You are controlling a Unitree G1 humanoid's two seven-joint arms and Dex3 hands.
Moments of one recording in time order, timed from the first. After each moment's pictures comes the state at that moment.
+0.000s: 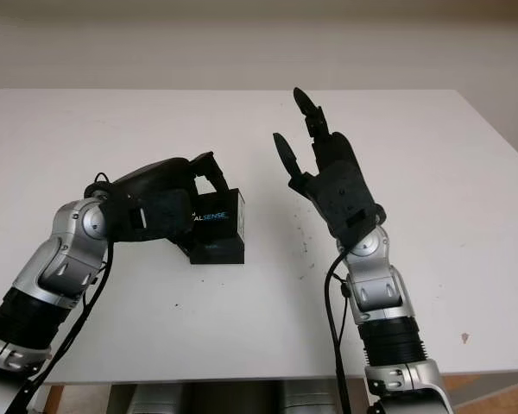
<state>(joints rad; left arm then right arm) -0.60 0.45 -0.29 0.07 0.55 0.25 -0.52 -0.47 -0.21 0.03 0.15 -0.18 0.07 0.03</state>
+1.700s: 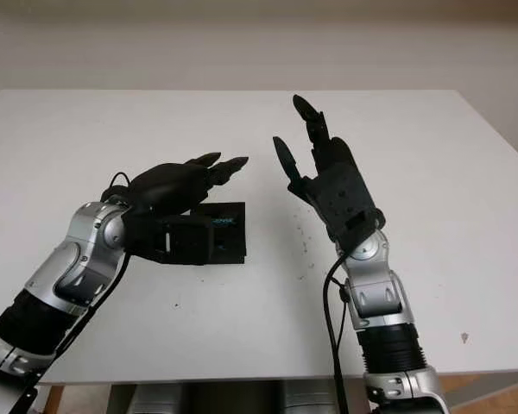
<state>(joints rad) -0.56 0.45 -0.37 -0.04 0.68 0.23 -0.54 -0.44 -0.19 0.03 0.10 -0.17 0.14 0.04</state>
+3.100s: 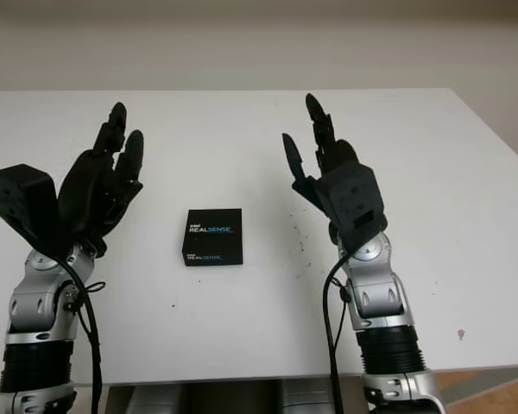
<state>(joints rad) -0.40 0.16 0.24 0.04 -0.16 0.25 -0.17 -0.44 -0.15 -0.01 0.10 -0.07 0.18 0.05</state>
